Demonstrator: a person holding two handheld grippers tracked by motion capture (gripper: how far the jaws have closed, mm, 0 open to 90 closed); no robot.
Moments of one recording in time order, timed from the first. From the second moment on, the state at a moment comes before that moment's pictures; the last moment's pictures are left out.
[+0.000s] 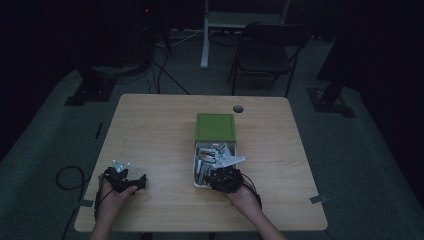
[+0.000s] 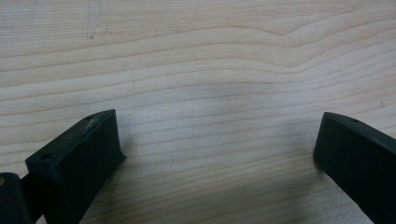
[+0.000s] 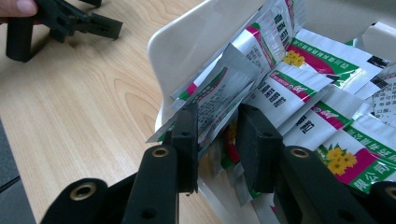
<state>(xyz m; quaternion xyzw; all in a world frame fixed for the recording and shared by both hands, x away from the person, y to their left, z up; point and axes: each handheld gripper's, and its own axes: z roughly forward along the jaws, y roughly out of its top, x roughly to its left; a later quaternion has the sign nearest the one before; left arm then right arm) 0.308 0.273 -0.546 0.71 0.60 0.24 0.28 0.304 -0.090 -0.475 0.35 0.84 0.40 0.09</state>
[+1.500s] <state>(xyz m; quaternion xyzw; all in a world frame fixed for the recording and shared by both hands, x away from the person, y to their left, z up) 0.308 0.273 -0.546 0.71 0.60 0.24 0.28 0.305 -0.090 -0.469 0.38 0.82 0.41 0.10</state>
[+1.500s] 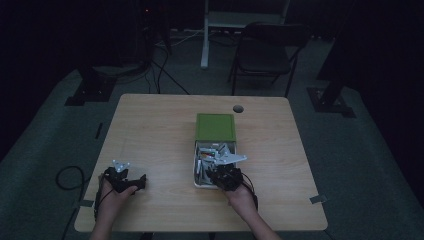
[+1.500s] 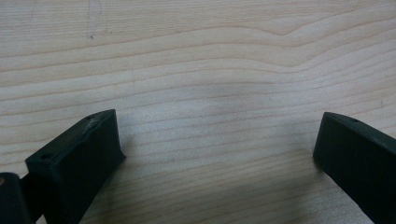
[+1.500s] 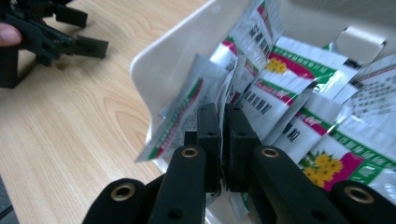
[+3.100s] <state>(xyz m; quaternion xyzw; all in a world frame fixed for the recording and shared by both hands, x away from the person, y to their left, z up) 0.308 0.273 -0.546 0.71 0.60 0.24 0.28 0.319 -0.214 -0.416 0.45 0.73 0.47 0.18</state>
